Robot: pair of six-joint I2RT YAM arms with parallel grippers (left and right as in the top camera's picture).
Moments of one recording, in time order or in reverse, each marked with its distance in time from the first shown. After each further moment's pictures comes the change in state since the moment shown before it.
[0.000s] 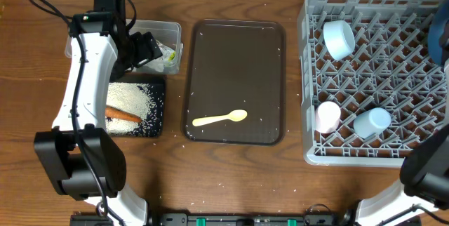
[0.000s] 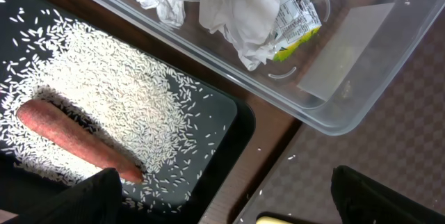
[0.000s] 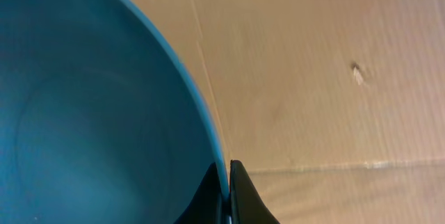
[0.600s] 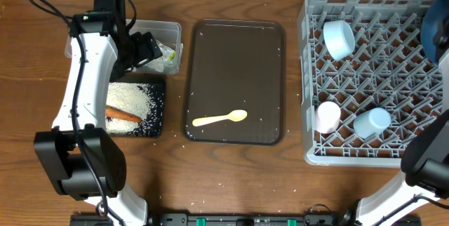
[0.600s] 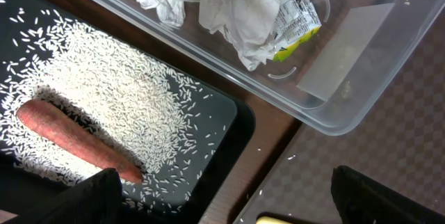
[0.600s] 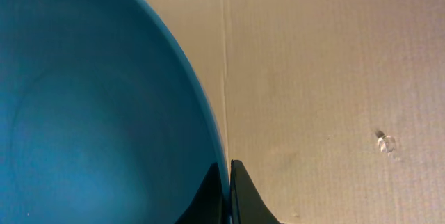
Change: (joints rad) left arm 0.000 0.000 0.000 0.000 0.000 0.000; right arm 0.006 0.083 0.015 0.063 -0.096 -0.177
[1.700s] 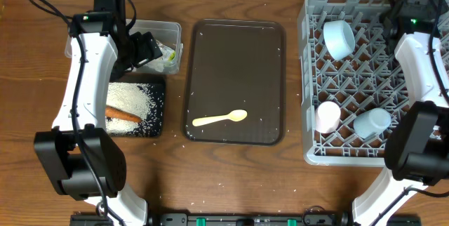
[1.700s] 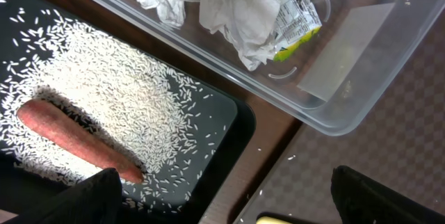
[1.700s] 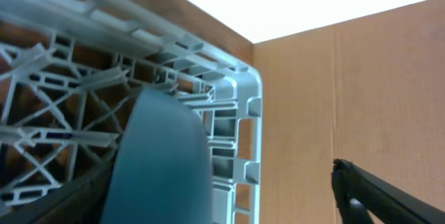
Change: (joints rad) left arm 0.000 0.000 0.000 0.000 0.000 0.000; right arm 0.234 0.031 -0.003 -0.185 -0.021 0.275
